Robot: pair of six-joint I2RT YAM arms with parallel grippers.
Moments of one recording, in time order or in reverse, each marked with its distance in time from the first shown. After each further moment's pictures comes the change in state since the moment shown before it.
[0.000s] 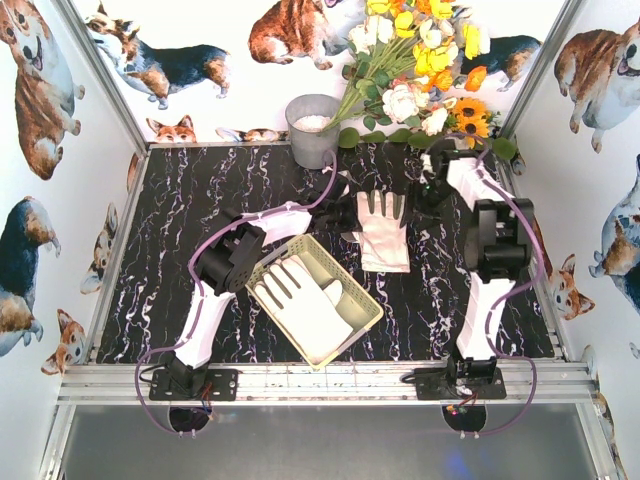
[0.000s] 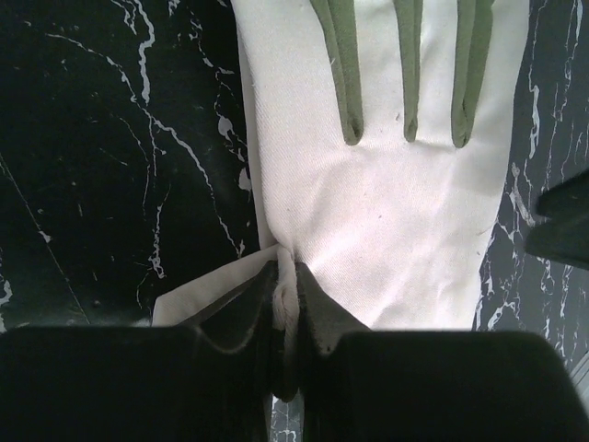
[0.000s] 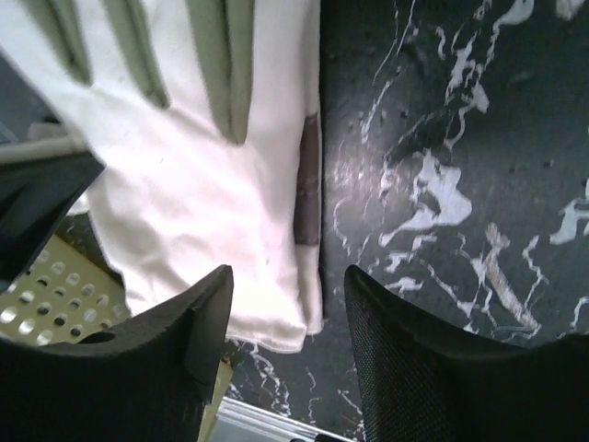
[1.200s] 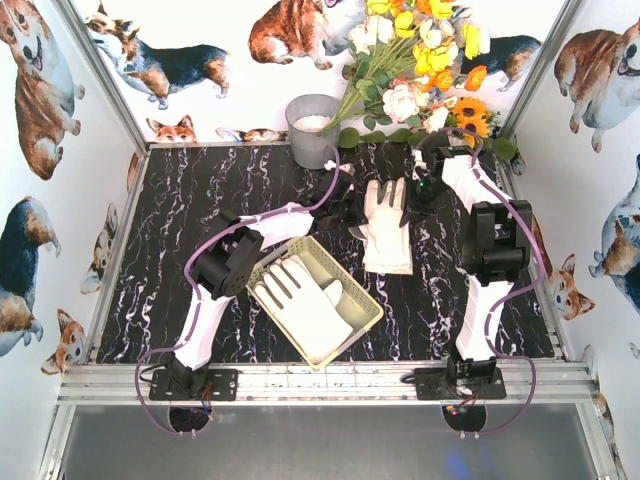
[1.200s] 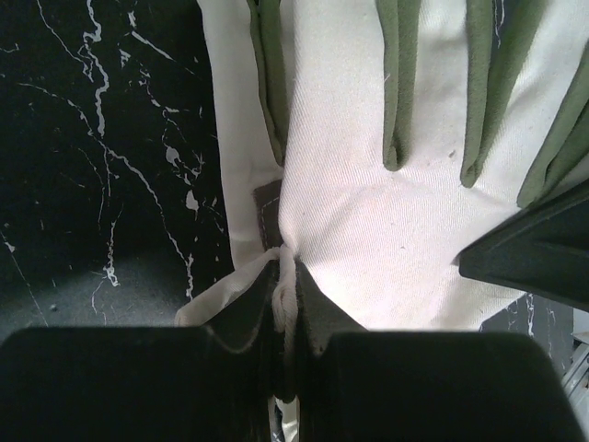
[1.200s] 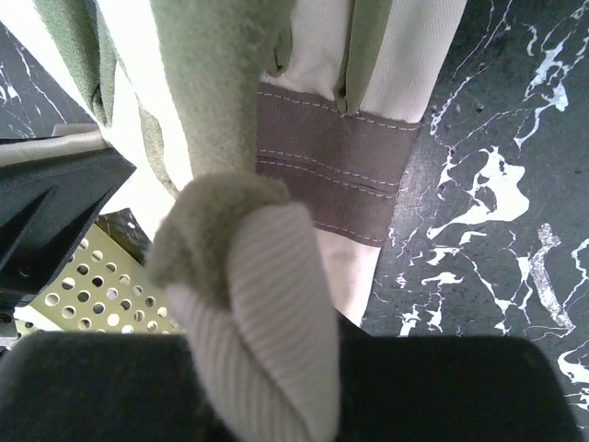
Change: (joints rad) left arm -0.029 -0.047 -0.015 0.069 -0.076 -0.026; right arm 0.037 -0.042 0.013 -0.019 -0.034 -0.016
